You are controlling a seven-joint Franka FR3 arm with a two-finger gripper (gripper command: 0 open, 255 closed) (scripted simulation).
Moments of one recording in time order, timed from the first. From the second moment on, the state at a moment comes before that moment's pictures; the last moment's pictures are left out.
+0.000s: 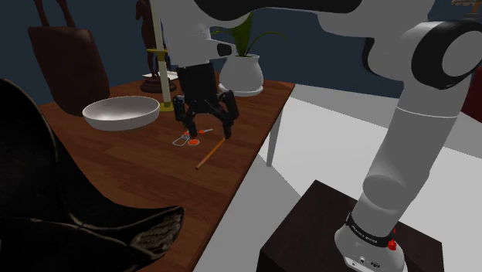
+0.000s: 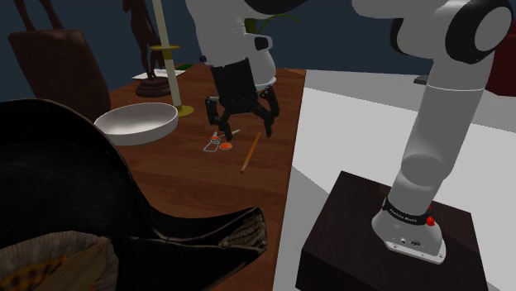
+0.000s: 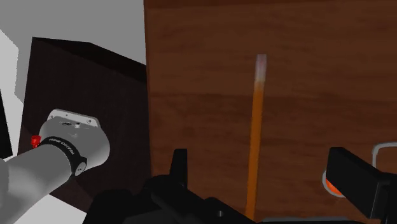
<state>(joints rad) -0.20 0.10 0.95 -1.54 0.03 1.39 1.97</state>
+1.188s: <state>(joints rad) -0.20 0.10 0.95 -1.62 0.03 1.47 1.98</state>
